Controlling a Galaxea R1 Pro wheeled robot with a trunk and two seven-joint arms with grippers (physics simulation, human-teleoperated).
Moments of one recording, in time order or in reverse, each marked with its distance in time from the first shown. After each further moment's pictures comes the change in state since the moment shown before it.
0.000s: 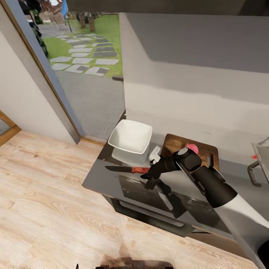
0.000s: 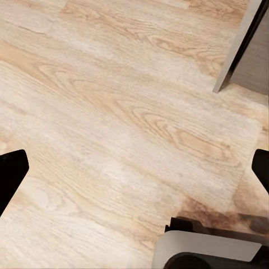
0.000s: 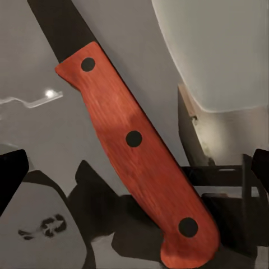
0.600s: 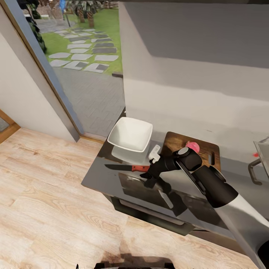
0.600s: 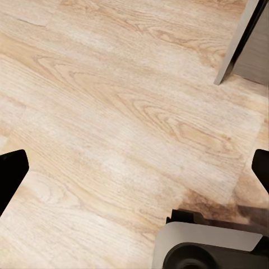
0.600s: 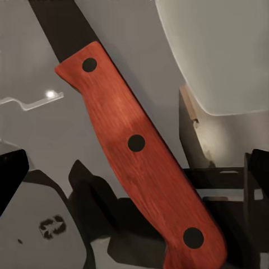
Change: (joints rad) left arm 0.000 0.000 0.000 0.000 0.000 0.000 0.000; right arm -0.001 -0.001 -0.001 -0.027 0.006 -0.005 0.000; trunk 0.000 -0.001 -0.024
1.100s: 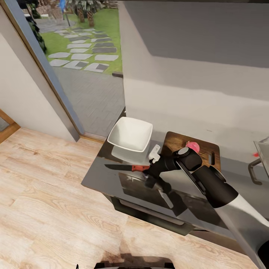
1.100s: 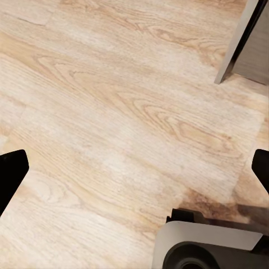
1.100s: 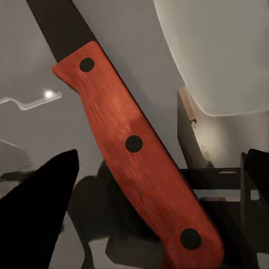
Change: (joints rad) left arm 0.000 0.000 0.000 0.000 0.000 0.002 0.000; right arm 0.000 0.000 0.000 0.000 0.005 -0.005 -0.001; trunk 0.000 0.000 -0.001
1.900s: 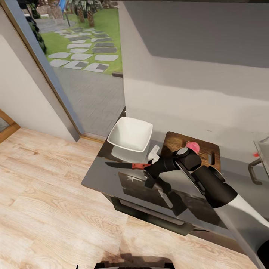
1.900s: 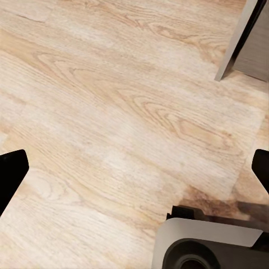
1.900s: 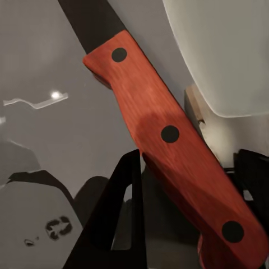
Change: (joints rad) left arm 0.000 0.000 0.000 0.000 0.000 0.011 0.001; right arm 0.000 0.004 0.003 0.002 -0.017 0.011 0.002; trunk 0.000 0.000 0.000
